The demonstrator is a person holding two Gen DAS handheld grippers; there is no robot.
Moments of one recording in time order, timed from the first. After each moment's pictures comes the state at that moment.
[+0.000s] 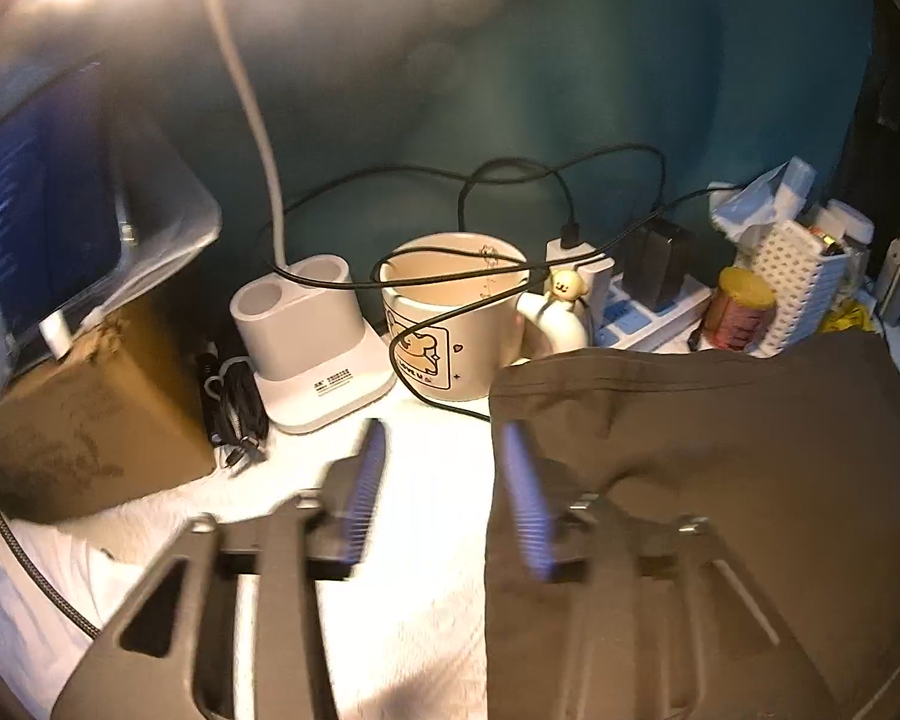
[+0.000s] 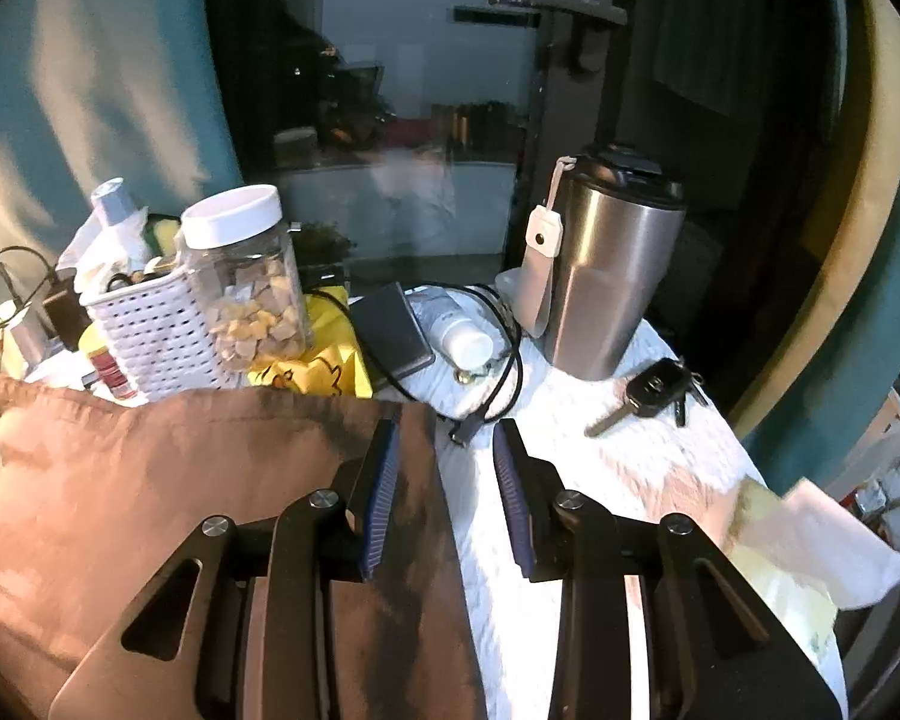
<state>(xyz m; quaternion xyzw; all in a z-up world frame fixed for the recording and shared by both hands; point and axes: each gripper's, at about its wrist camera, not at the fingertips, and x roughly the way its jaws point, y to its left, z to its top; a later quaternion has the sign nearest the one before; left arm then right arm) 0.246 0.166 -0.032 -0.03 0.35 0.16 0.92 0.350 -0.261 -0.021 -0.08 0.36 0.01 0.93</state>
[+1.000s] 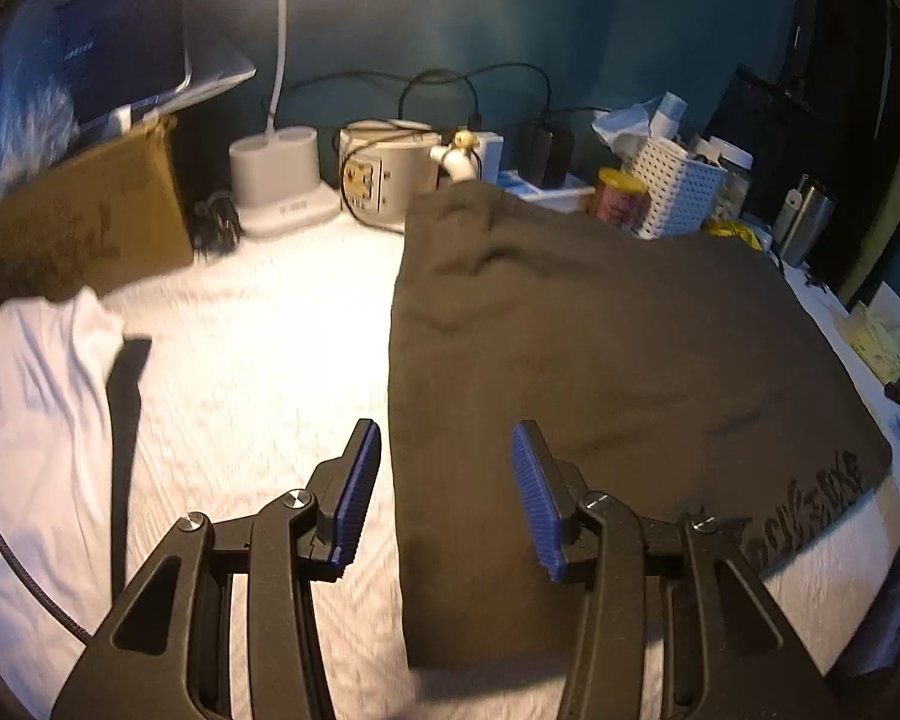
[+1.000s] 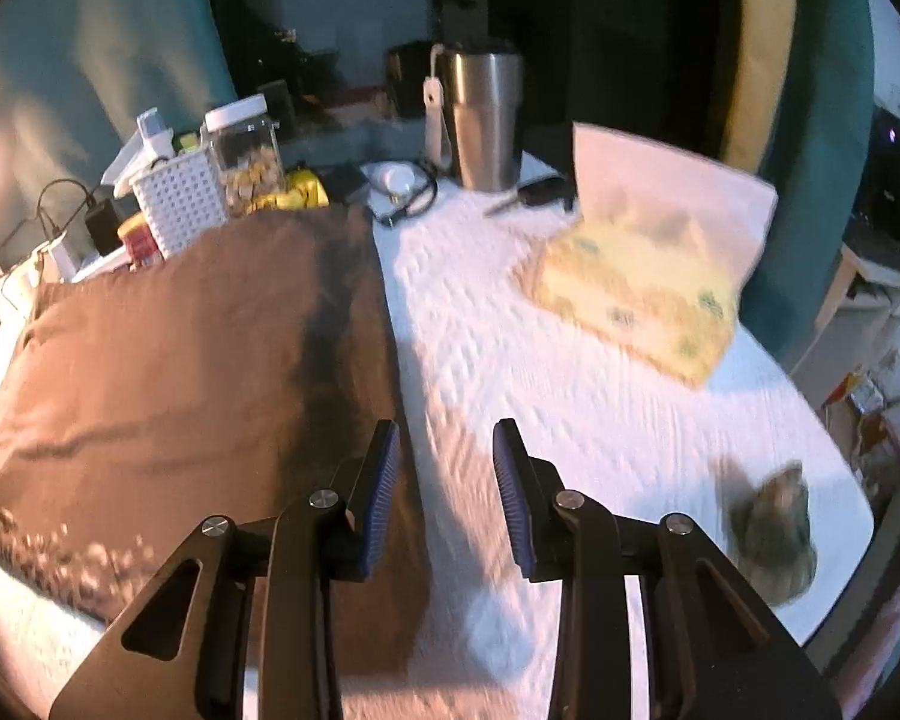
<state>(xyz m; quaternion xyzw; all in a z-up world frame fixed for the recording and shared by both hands) 0.117 0.112 -0.064 -0.11 0.38 0.08 0.91 0.178 -0.326 -0.058 -0.02 0.40 -0.02 0.92</state>
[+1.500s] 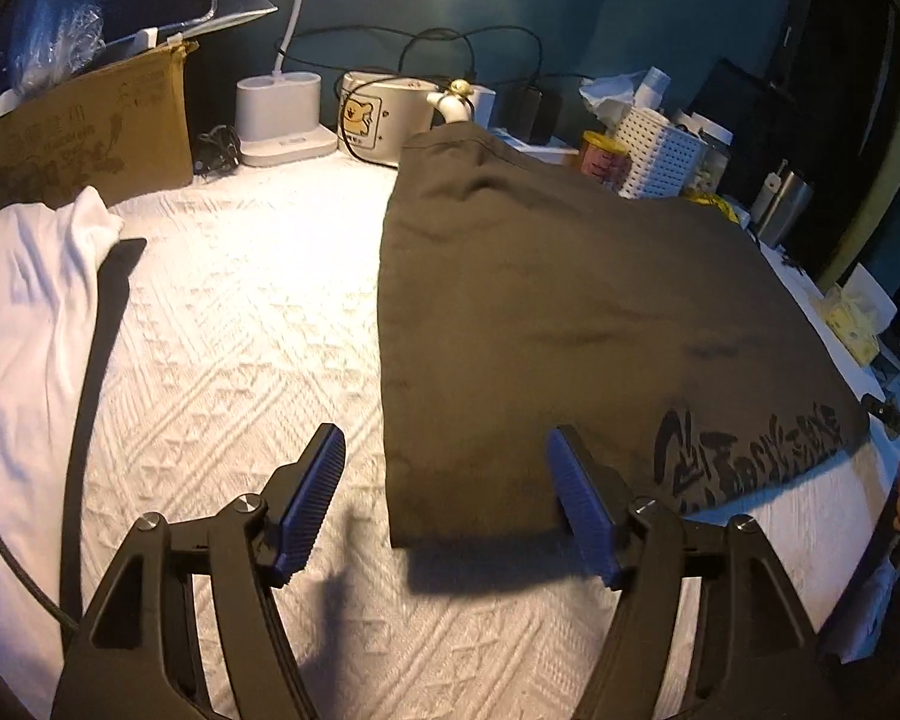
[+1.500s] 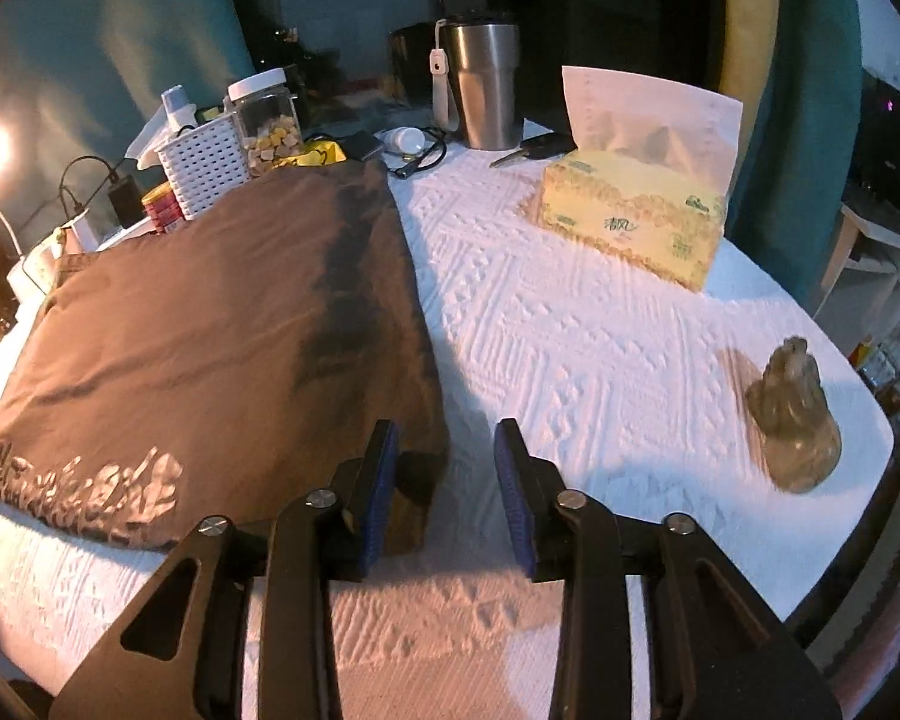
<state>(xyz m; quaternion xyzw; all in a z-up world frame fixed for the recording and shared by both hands) 0.078 0.106 -0.094 -0.14 0.40 0.06 0.90 0.132 -0.323 -0.078 0.00 0.40 0.00 0.91</state>
